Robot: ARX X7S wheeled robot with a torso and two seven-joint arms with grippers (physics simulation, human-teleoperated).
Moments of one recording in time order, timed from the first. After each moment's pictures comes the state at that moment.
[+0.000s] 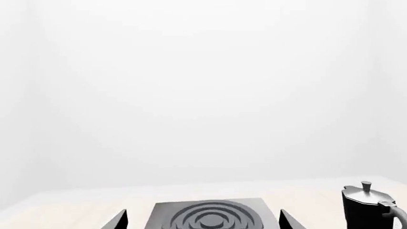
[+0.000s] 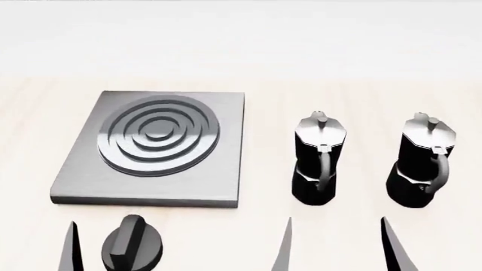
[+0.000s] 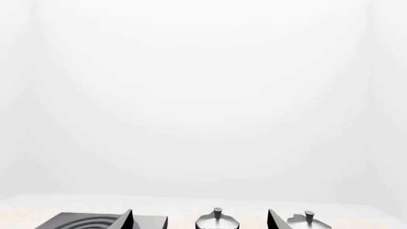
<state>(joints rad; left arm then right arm) 0.17 -0.22 0.16 0.73 -0.08 -0.21 -0.23 -0.16 0.21 -0.14 -0.73 0.08 0.17 0.22</state>
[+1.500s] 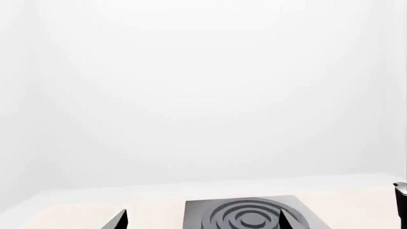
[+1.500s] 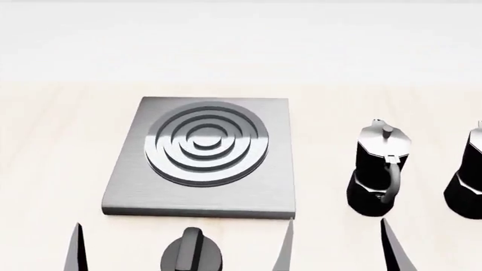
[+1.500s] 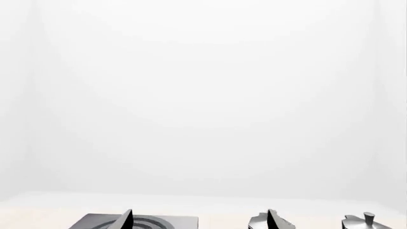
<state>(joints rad) 0.15 -0.28 0.21 0.70 -0.12 -0.19 -0.30 -0.15 0.25 -0.17 -0.71 0.10 0.15 0.27</state>
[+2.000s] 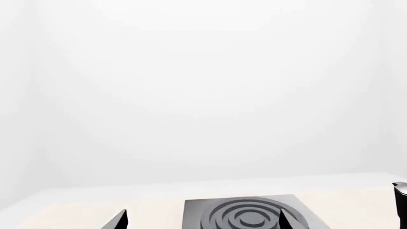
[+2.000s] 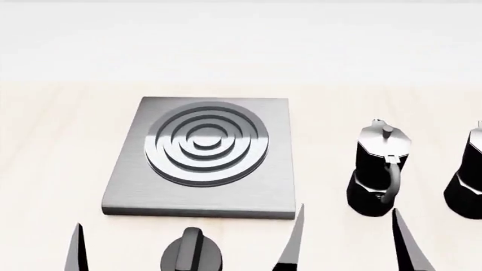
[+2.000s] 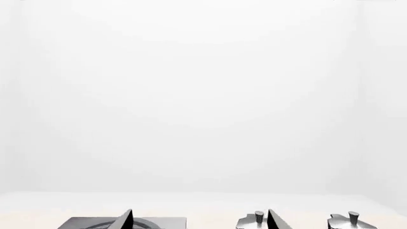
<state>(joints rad) 0.15 -0.29 0.22 0.70 -0.13 -0.18 -0.31 -0.09 0.25 -0.16 -0.74 0.12 0.26 0.32</state>
